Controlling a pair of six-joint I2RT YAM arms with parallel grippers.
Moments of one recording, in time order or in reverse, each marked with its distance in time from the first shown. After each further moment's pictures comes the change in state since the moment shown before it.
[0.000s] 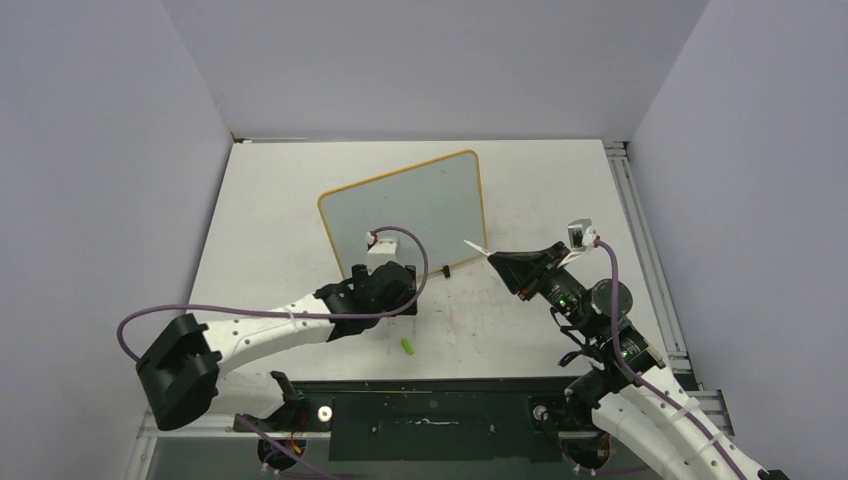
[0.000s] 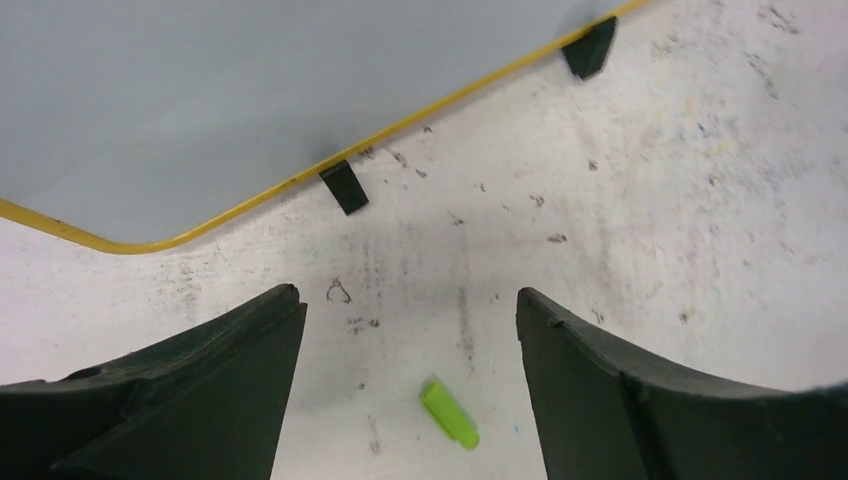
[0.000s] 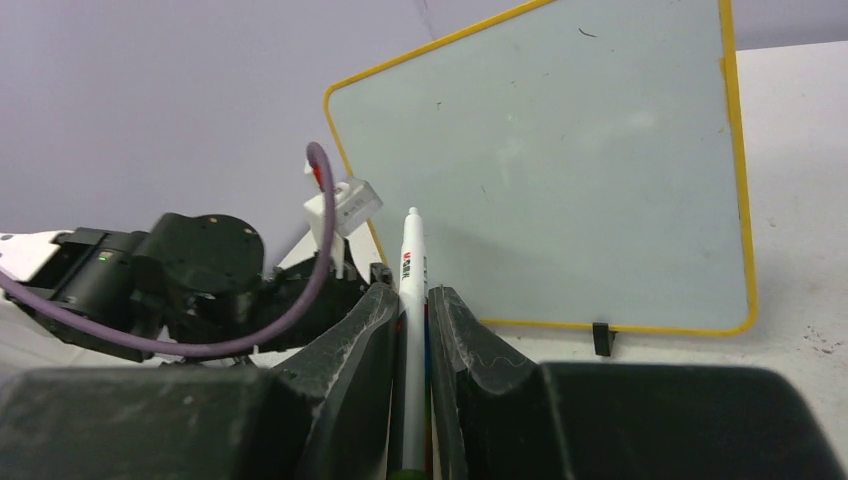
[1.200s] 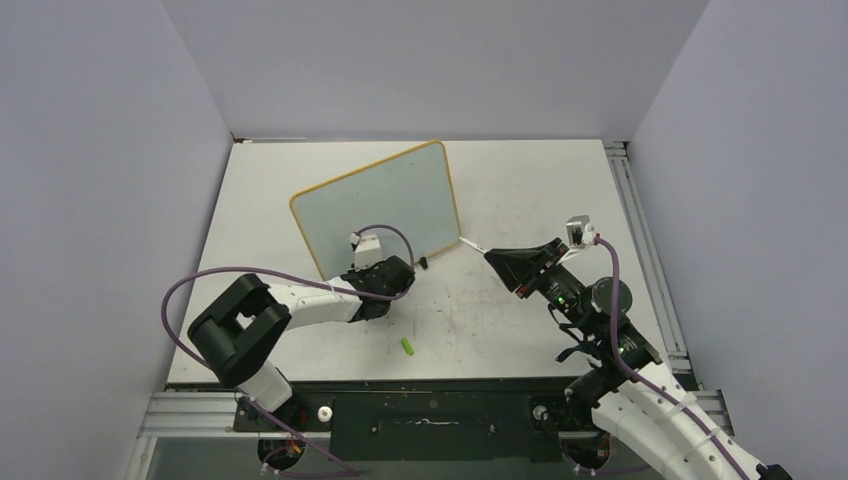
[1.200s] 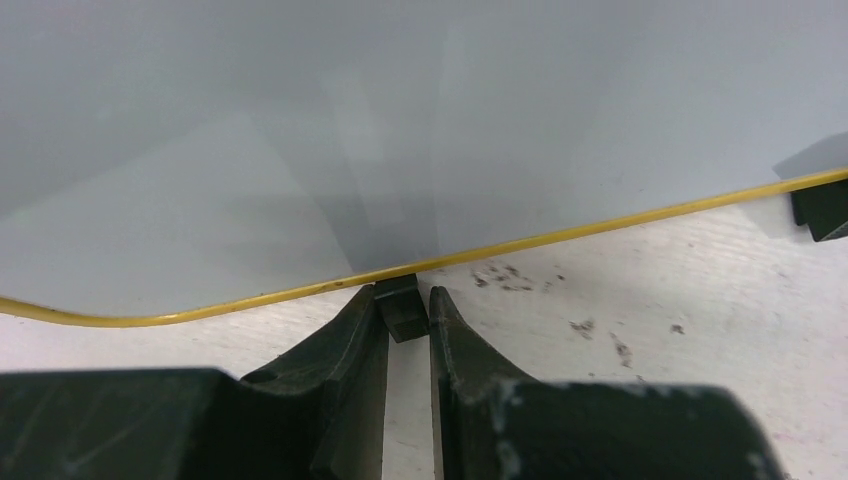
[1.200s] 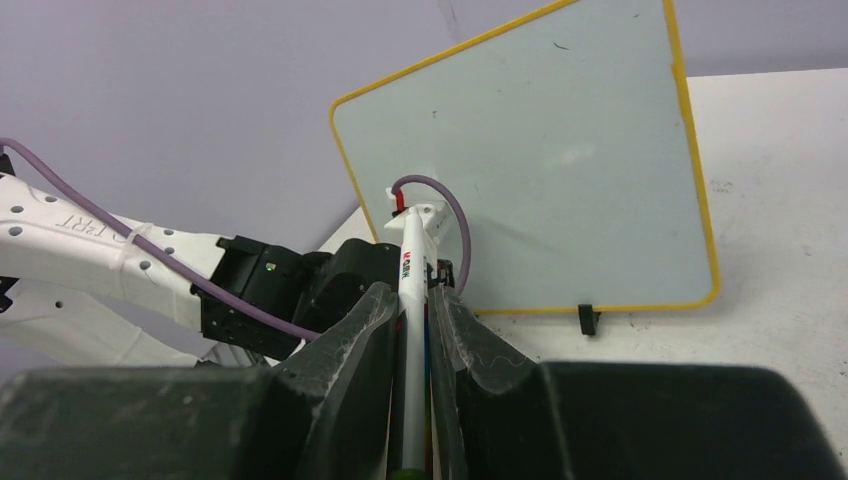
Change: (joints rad) left arm 0.161 0.261 -0.022 0.087 -0.199 -0.104; right arm 0.000 0.030 0.001 0.072 -0.035 0.010
